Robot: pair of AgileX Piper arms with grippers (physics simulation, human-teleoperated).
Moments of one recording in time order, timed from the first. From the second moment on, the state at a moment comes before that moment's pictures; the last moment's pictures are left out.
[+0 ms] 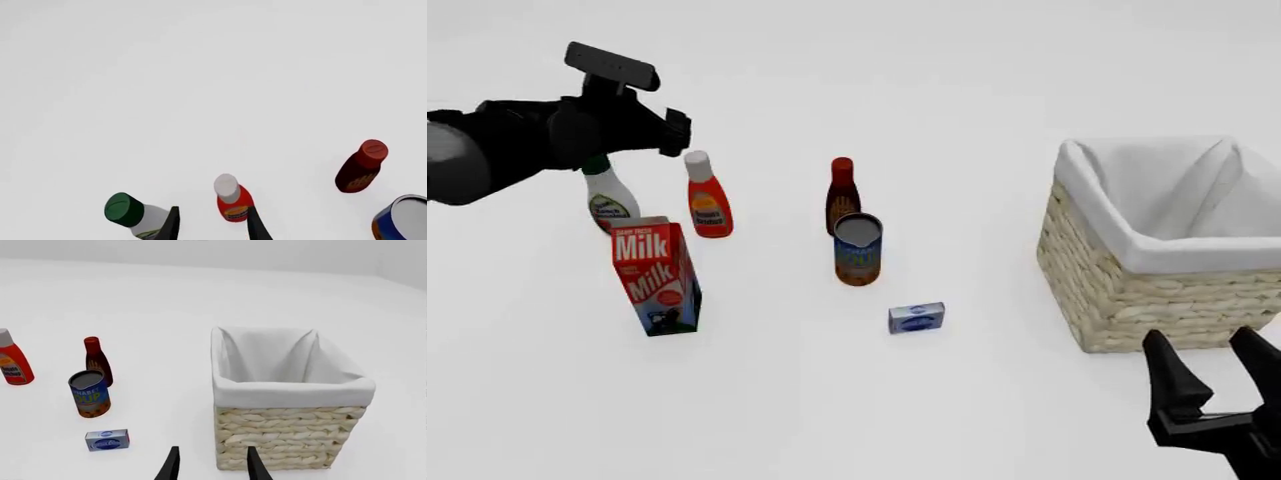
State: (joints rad) left arm -0.08 1.74 -1.38 0.12 0.25; right arm 0.01 0.35 0.00 -0.26 -0.05
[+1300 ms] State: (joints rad) left arm -0.10 1.95 -1.50 0.09 0.22; right arm -0.01 0.40 0.00 -0.30 -0.08
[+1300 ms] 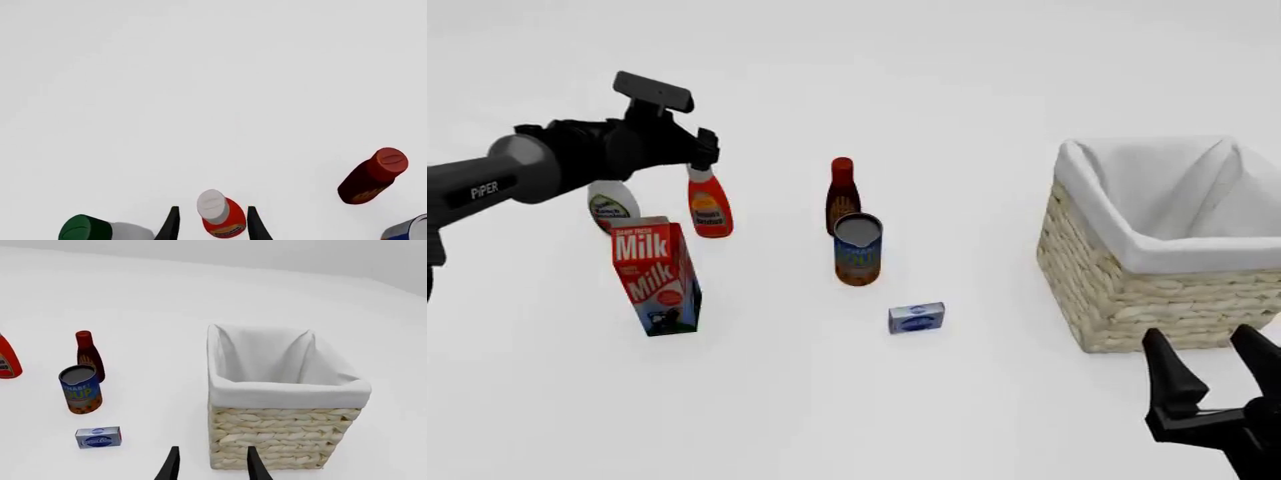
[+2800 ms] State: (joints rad) left arm -0.09 2.13 -1.59 0.05 0.20; right arm 0.01 0.45 0.00 -0.33 -0.06
